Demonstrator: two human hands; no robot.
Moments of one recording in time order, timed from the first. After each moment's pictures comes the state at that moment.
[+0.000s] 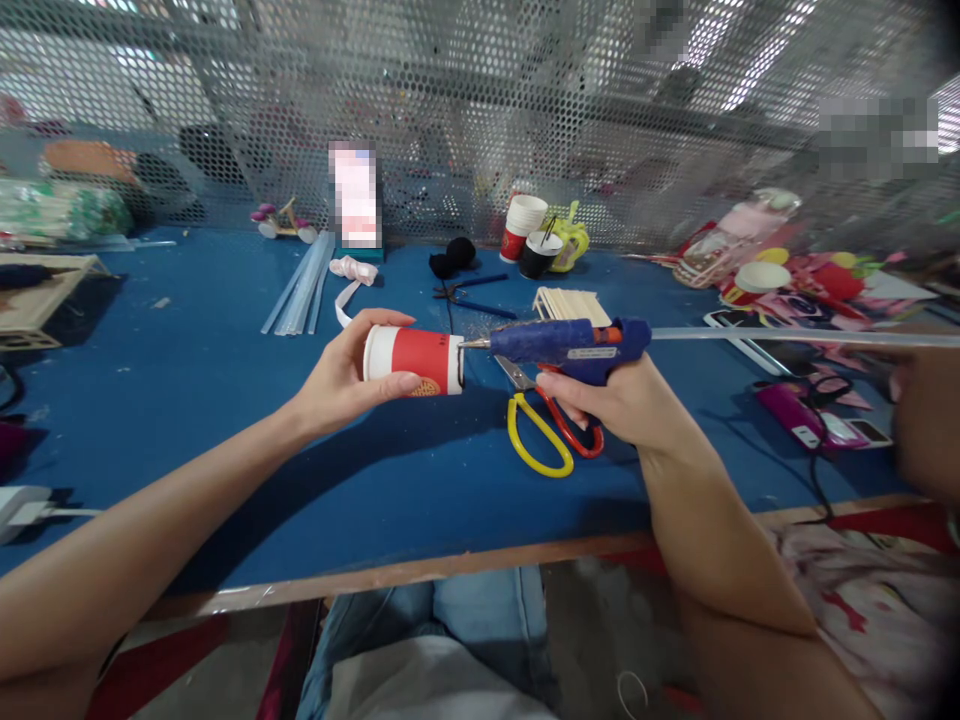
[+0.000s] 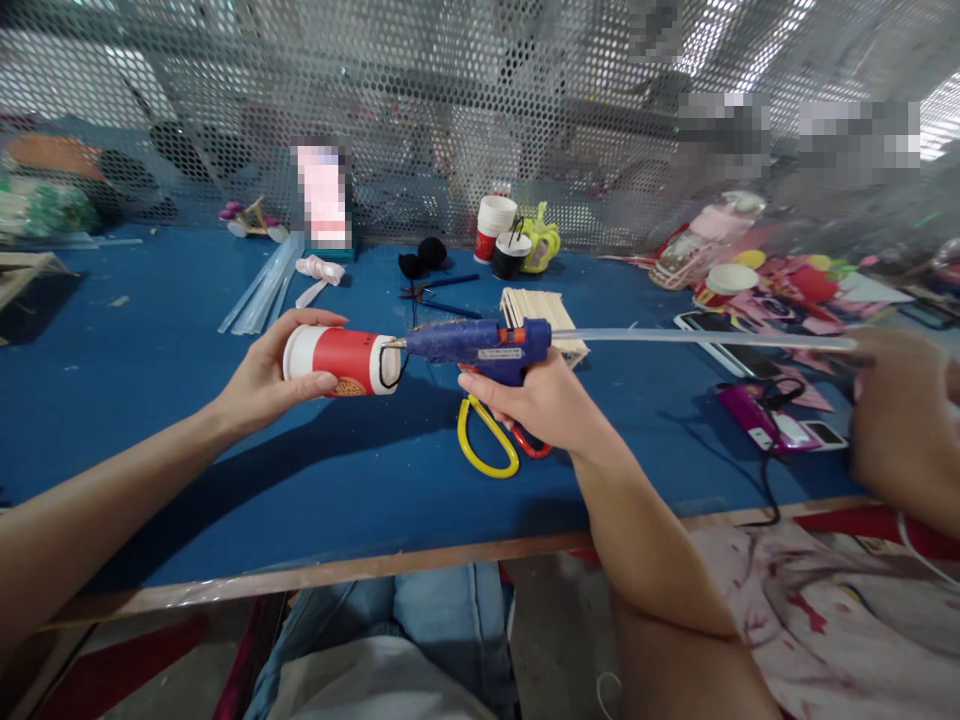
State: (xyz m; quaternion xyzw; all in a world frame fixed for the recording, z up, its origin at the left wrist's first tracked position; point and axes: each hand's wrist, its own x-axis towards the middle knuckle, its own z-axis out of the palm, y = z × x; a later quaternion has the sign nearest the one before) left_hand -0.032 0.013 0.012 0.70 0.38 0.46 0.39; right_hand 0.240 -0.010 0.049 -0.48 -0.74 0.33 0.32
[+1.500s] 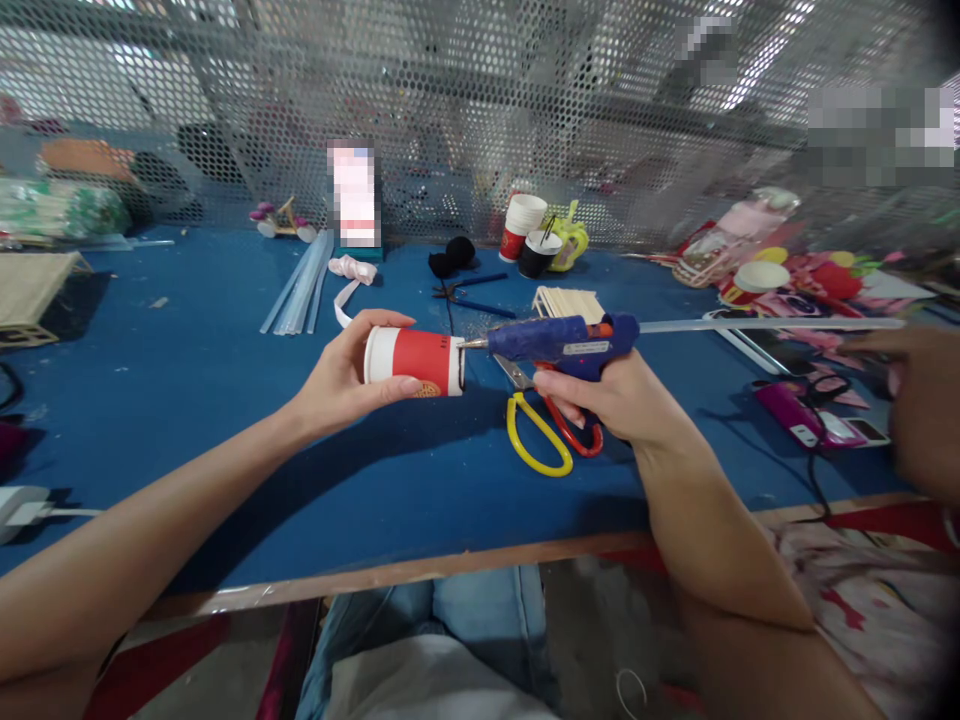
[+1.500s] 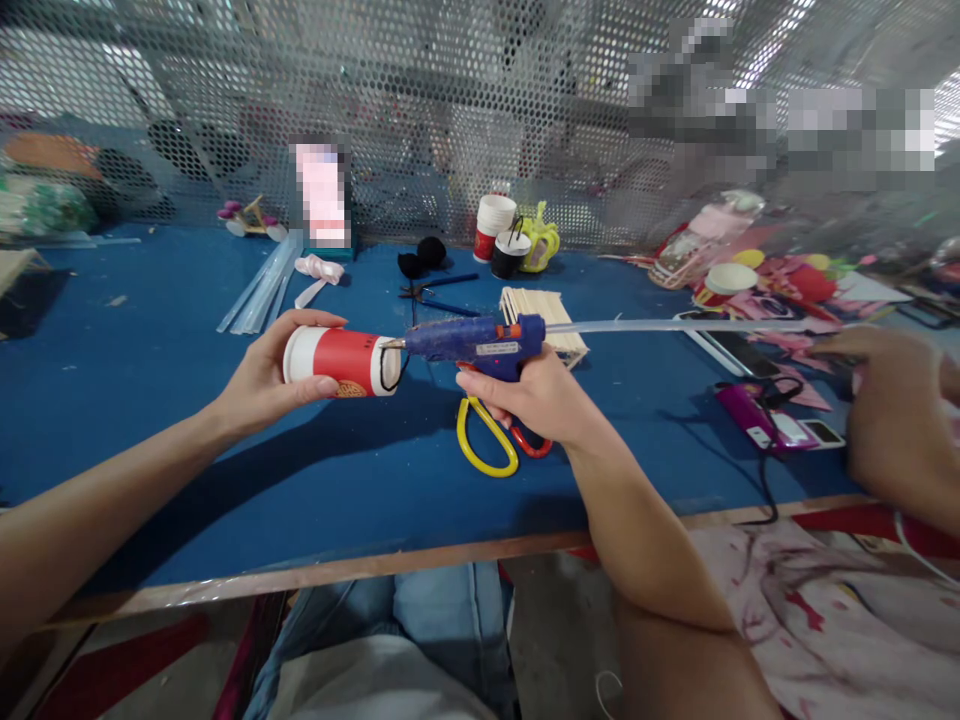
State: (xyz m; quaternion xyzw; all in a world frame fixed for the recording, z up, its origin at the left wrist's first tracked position) left_hand -0.032 0.014 0.008 0.73 0.35 0.49 0.33; right_hand 0.243 -0.006 0.043 -0.45 -0.73 0.40 0.33
